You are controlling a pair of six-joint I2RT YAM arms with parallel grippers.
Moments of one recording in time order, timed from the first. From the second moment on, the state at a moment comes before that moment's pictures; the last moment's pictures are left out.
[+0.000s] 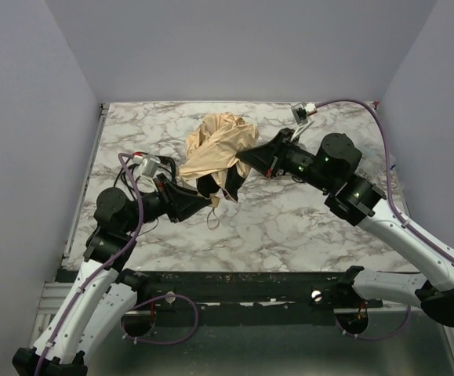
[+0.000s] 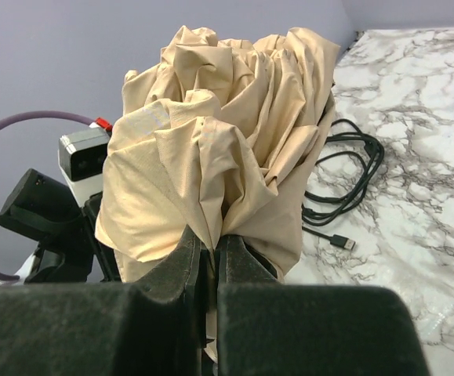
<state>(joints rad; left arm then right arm) -0.37 0.58 0.61 0.06 0.74 -0.74 0.78 1.12 1.18 -0.02 -0.18 0.63</state>
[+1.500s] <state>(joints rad) -0.40 1.00 0.69 0.25 0.80 -0.77 0.74 1.13 1.19 0.01 -0.14 0.69</state>
